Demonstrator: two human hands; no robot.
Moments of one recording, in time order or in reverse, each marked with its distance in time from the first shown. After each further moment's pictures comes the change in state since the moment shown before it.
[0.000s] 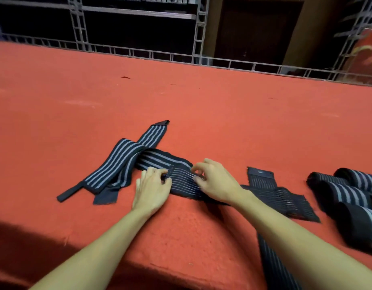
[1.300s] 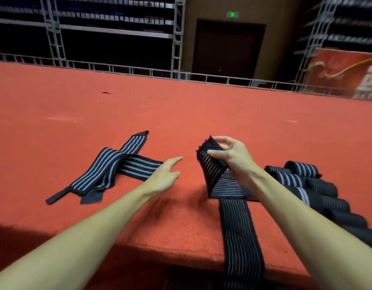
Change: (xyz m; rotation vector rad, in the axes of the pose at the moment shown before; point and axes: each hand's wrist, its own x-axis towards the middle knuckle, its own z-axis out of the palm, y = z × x) left_hand -0.016 0.088 -0.022 -0.351 -0.438 0.224; right_hand -0.076 0.003 -0.107 1.137 0.323 0.302
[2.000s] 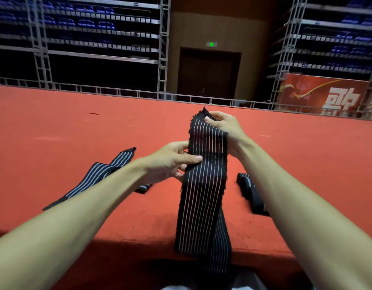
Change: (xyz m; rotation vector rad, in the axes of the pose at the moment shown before) left_hand -0.079 0.159 -0.033 -0.594 -0.465 0.198; right_hand -0.046 -0.121 -0.016 -0.077 0.069 -0.192
